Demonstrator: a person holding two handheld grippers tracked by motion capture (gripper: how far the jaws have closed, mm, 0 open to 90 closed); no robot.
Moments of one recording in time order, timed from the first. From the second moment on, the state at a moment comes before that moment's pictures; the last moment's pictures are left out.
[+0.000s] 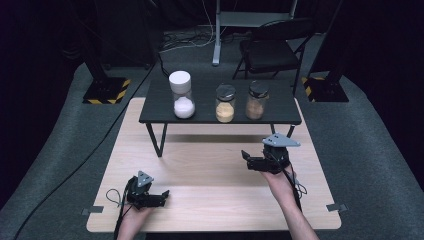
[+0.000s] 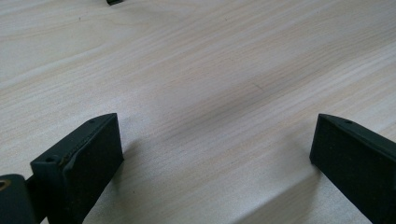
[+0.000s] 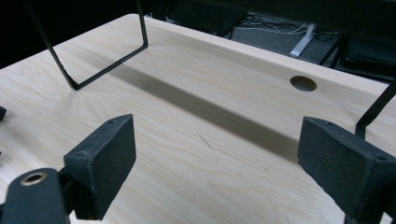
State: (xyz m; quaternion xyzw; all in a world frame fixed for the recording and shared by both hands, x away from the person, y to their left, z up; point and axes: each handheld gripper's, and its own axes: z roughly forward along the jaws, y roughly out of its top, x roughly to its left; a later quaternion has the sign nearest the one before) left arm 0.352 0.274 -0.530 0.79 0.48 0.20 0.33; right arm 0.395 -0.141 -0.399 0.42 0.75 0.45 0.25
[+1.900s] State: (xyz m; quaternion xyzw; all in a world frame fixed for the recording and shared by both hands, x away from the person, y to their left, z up) left arm 0.353 0.274 -0.530 0.79 0.48 0.20 0.33; right arm 0.360 -0.125 -0.525 0.43 0.78 0.41 0.20
